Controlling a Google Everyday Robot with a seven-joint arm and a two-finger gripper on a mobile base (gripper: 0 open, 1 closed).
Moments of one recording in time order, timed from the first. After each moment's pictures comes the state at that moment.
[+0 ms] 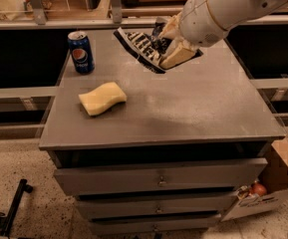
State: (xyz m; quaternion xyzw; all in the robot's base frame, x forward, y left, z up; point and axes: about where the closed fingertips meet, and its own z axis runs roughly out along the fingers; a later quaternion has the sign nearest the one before) arm 0.590 -0.054 0.963 -0.73 0.56 0.05 0.39
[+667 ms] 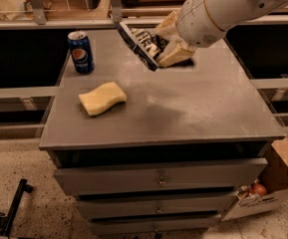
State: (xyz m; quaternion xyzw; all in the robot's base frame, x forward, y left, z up) arm 0.590 -0.051 0.962 -0.73 0.56 0.05 0.39
